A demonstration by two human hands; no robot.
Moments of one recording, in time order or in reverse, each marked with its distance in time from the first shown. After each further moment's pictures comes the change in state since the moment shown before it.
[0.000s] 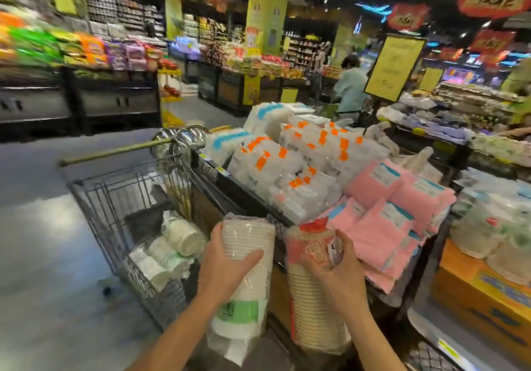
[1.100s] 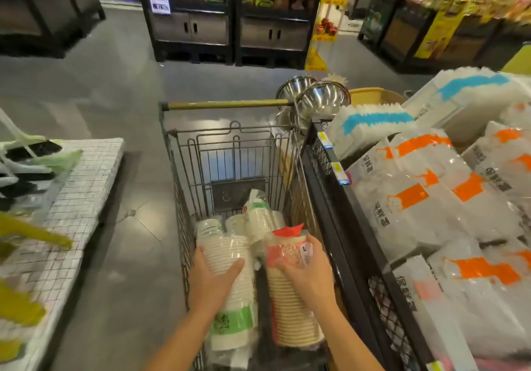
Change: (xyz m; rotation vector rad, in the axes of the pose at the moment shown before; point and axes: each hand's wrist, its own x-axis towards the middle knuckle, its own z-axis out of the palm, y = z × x) left_hand 0.230 -0.204 -0.021 -0.044 0.612 -0.687; right_hand 0.286 0.075 0.349 -0.176 -0.767 0.037
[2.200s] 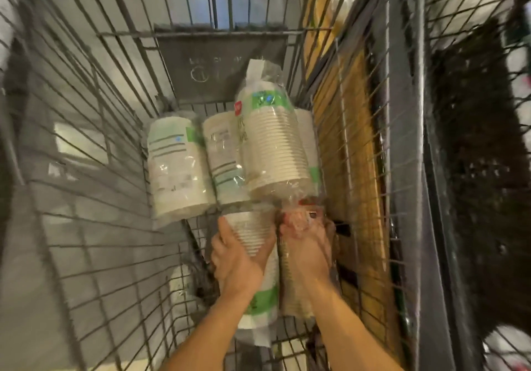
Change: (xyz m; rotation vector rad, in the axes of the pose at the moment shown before) left_hand 0.151 -0.190 0.224 0.415 -0.192 -0.369; right_hand 0.213 0.243 0.137 -0.532 -0.071 0.539
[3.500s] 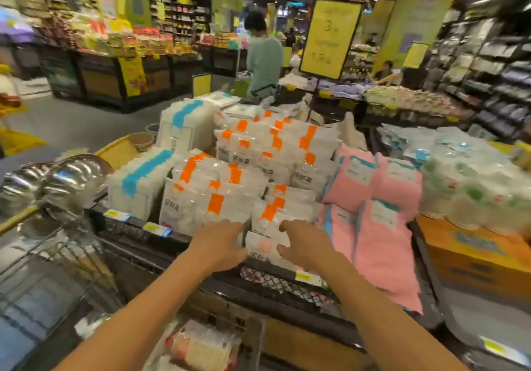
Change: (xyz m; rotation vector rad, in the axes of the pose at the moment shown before) left_hand -0.427 0.271 -0.203 1.202 -0.369 1.765; right_hand -0.444 0.091 -0.352 -0.045 0.532 0.146
